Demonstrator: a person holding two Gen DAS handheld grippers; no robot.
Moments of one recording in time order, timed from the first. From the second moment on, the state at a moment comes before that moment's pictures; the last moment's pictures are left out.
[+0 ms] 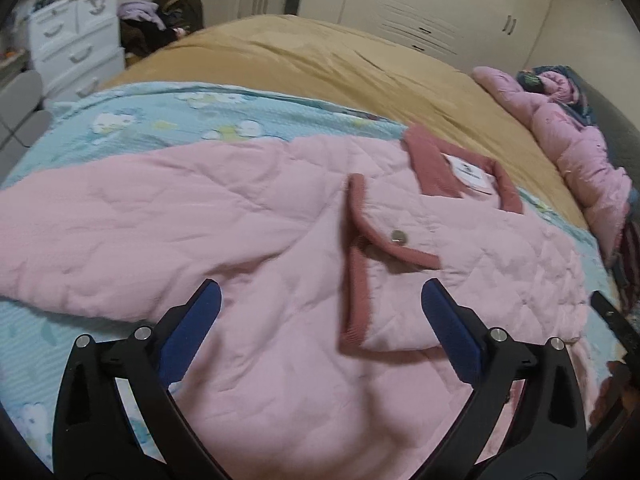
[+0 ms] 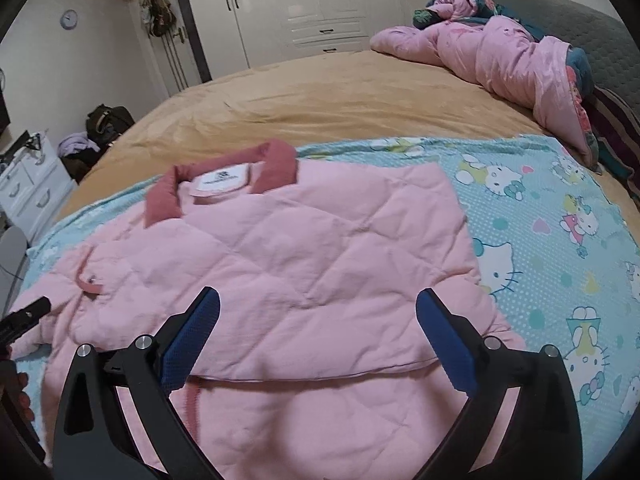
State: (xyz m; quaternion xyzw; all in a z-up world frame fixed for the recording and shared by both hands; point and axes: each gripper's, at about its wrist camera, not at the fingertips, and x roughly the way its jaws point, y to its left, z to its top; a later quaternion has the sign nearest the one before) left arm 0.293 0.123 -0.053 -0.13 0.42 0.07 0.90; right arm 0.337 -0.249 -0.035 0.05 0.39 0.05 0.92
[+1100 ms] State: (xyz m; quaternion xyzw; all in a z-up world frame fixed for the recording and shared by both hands) left arm 0.231 0.248 -0.016 -0.18 0.38 0.25 0.87; right arm 0.295 -0.037 0.030 -0.03 0.34 0.23 0.91
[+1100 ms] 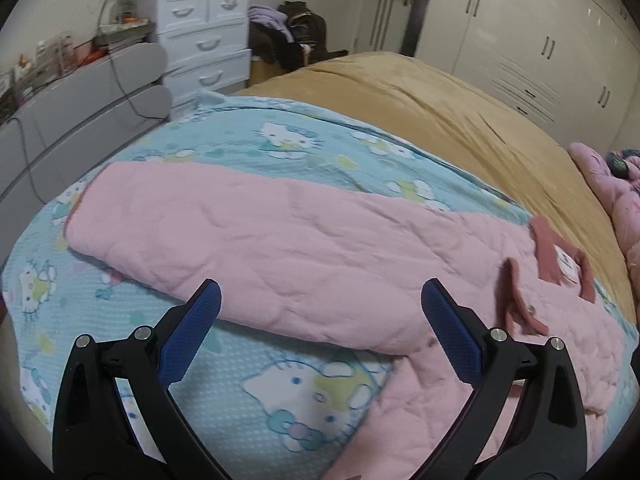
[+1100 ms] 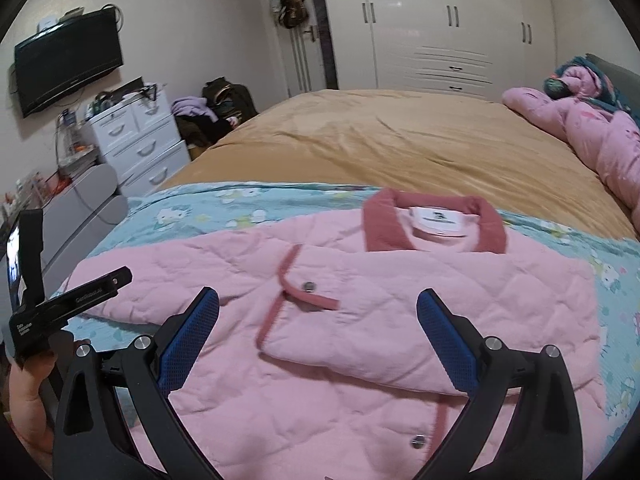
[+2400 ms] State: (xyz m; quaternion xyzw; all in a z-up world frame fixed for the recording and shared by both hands) left arm 0.187 0.411 -0.111 -0.41 0.31 0.37 0.78; right arm 0.281 0.061 -0.027 -0.09 0.40 0.31 0.86
